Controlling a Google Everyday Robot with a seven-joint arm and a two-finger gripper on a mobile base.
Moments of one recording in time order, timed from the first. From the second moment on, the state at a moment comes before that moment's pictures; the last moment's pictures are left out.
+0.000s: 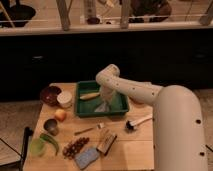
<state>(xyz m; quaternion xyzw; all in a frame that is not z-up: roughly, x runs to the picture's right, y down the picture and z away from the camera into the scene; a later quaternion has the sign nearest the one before) 0.032 0.077 0.917 -0.23 -0.16 -0.52 0.81</state>
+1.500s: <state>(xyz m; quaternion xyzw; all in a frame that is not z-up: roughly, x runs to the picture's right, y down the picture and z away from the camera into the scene) 0.014 0.090 0.910 -0.23 -0.19 -0.56 0.77</state>
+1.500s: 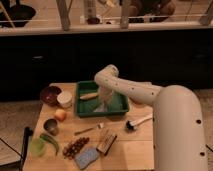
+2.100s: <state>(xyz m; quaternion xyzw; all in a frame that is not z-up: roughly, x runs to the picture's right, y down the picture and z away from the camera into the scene) 0.059 0.055 0.933 -0.26 -0.14 -0.53 0.79</state>
